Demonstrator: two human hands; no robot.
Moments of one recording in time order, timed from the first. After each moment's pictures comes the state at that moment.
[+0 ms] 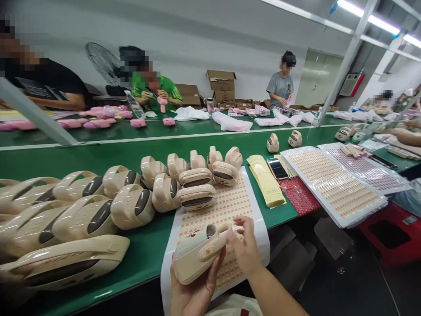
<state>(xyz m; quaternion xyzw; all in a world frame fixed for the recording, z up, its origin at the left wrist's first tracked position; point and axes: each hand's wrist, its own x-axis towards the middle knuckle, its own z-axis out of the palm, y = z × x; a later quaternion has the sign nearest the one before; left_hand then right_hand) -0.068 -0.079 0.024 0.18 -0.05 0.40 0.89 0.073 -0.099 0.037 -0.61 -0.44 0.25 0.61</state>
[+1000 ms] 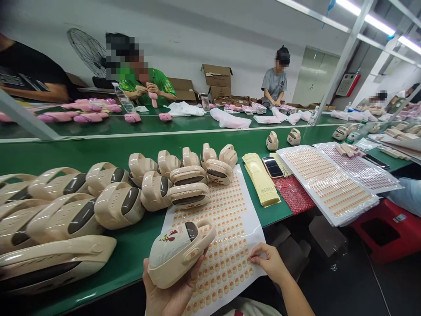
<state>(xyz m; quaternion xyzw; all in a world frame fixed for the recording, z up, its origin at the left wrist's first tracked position) -0.087 -0.070 0.012 0.15 -0.09 0.45 0.88 0.145 -0.157 -0.021 -0.63 -0.42 0.43 0.49</state>
